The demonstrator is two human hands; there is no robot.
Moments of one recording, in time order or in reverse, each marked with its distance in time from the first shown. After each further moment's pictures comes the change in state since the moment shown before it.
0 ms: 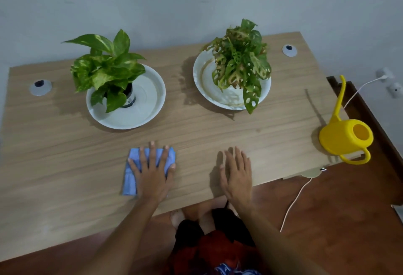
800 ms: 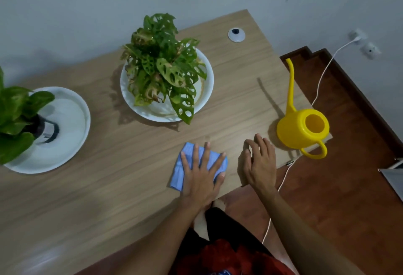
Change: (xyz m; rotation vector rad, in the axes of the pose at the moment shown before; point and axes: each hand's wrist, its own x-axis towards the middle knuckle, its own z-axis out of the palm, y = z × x) left_hand 0.032 0.281 0.028 0.043 -0.115 0.531; right_hand 0.070 0.215 -0.057 -0.021 0.109 0.180
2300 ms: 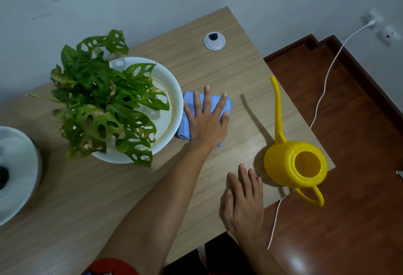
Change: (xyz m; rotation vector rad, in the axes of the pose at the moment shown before) left_hand 0.281 0.037 -0.018 -0.049 0.073 -0.186; right_hand 0.012 0.006 0.001 0.082 -0.071 0.072
